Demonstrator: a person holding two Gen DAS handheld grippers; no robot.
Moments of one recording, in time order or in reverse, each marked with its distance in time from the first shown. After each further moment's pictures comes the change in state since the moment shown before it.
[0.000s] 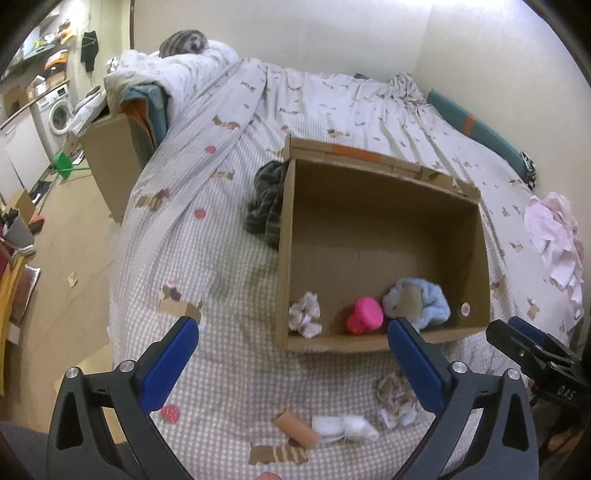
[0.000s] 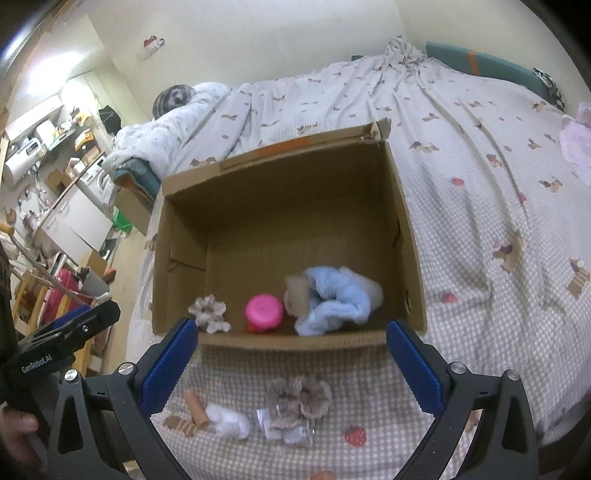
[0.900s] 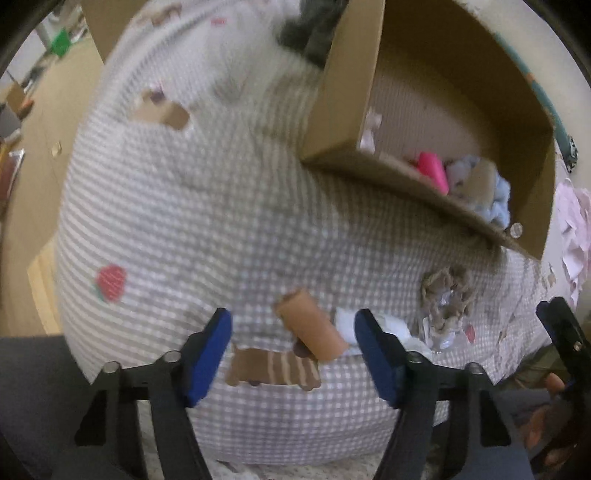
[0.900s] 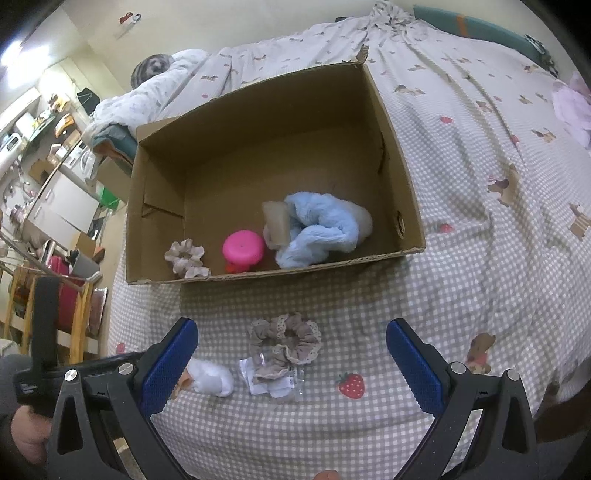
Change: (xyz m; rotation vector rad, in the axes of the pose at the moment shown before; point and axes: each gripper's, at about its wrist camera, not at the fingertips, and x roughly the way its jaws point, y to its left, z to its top) left arm 0.095 0.030 -0.084 -0.208 0.510 -0.032; right arm 0.024 -0.013 -0.033 0.048 0.155 -0.035
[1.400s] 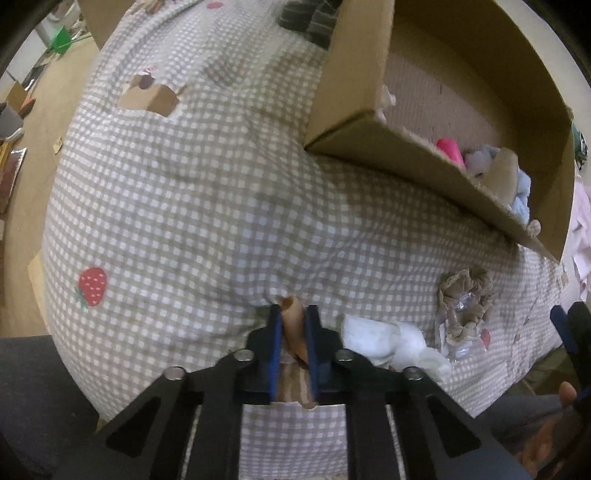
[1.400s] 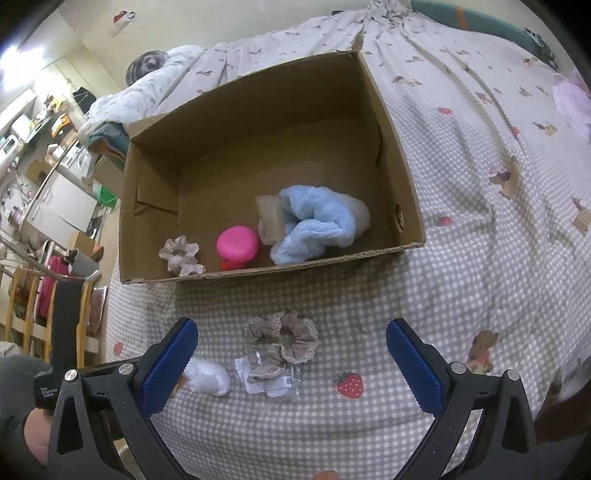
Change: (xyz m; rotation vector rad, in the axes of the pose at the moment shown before) left arm 0.017 -0.006 0.006 0.004 0.007 0.030; right arm 0.009 -0.006 0.002 0.026 0.028 0.006
